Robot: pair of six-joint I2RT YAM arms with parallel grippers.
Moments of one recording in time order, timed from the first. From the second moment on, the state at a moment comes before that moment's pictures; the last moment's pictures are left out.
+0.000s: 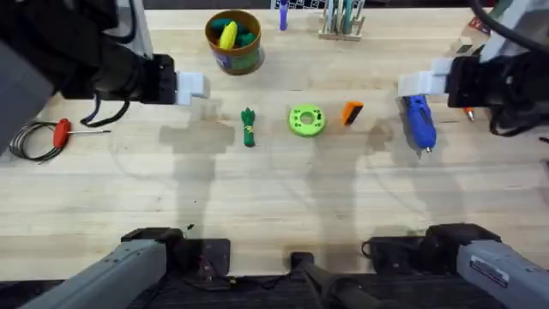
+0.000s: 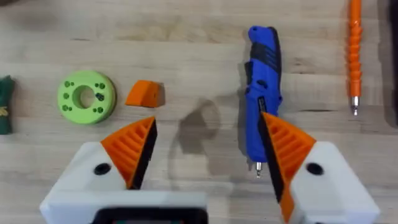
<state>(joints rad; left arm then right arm) -0.01 1.19 1.08 -0.97 -0.04 0.00 0.00 1.02 1.01 -0.92 -0.03 0.02</state>
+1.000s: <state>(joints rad) -0.37 1.61 1.08 -0.89 0.01 -0.39 0.00 1.04 1.01 -0.92 -0.03 0.02</state>
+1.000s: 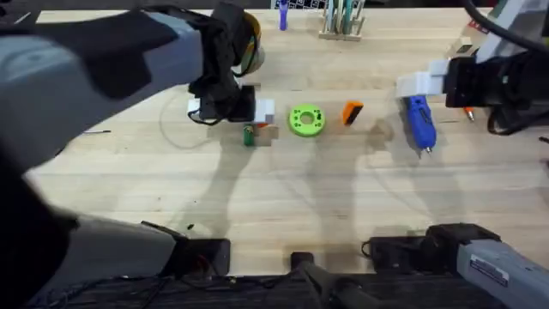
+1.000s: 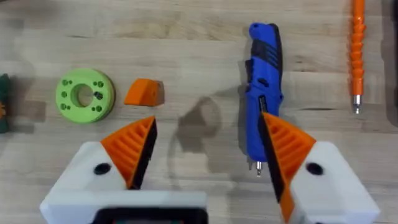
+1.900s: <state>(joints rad) -0.35 1.72 1.10 -0.87 0.04 -0.39 0.00 1.04 1.01 -0.92 -0.03 0.02</state>
